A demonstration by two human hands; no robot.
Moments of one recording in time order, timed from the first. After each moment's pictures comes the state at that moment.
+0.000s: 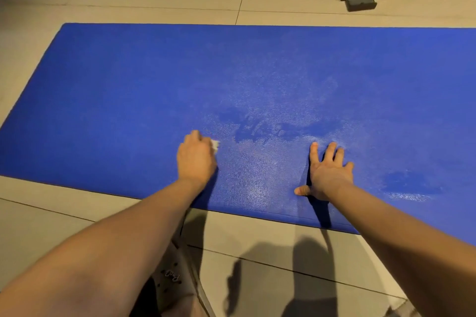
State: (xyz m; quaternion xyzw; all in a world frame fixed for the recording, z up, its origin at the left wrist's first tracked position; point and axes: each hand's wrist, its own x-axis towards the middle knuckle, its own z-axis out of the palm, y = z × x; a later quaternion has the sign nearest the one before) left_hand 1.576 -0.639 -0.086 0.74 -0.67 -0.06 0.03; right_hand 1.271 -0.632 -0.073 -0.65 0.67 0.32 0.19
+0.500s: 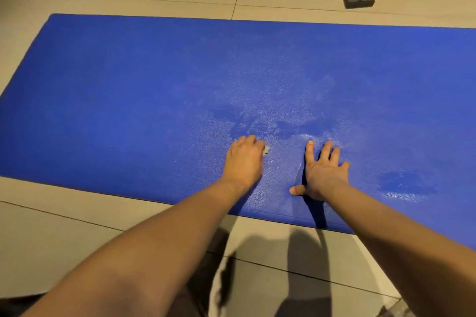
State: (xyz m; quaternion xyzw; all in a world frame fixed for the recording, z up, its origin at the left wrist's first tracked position) left_hand 1.470 -0.639 -0.095 0.63 -0.76 -0.14 0.07; right_hand 1.271 -0.633 -0.074 -0.65 0.66 0.32 0.20
